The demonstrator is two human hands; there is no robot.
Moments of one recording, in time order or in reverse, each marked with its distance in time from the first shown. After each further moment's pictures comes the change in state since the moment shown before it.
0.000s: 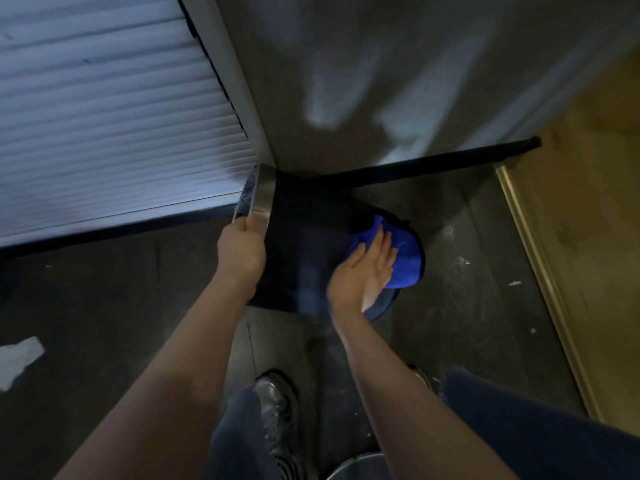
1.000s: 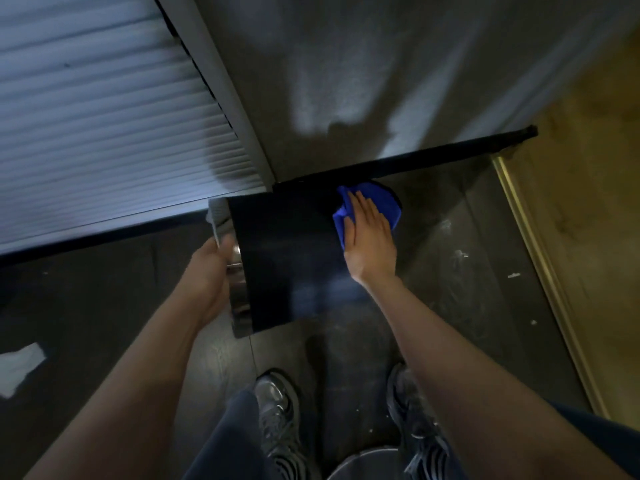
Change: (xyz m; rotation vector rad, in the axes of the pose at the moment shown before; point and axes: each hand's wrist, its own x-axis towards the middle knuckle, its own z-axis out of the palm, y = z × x) left_hand 0.002 -0.026 -0.032 -0.300 -0.265 -0.140; right_hand 0.068 0.012 -0.012 -0.306 -0.347 -0.554
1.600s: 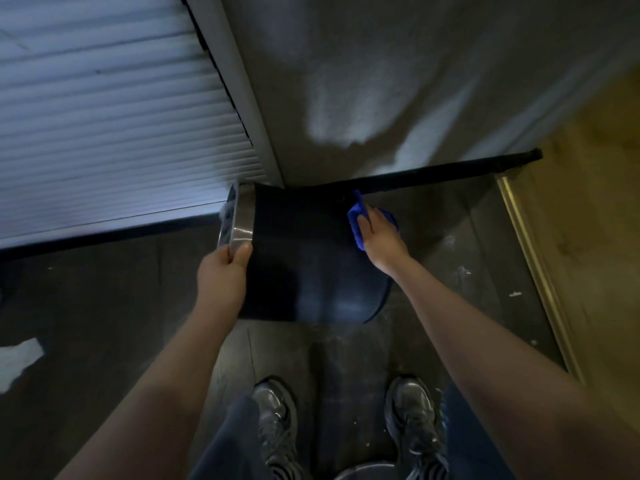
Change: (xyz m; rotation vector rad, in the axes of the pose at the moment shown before) left_hand -0.016 0.001 0.010 0.269 0.281 0.115; right_hand 0.039 0.016 -0.008 0.206 -0.236 0.172
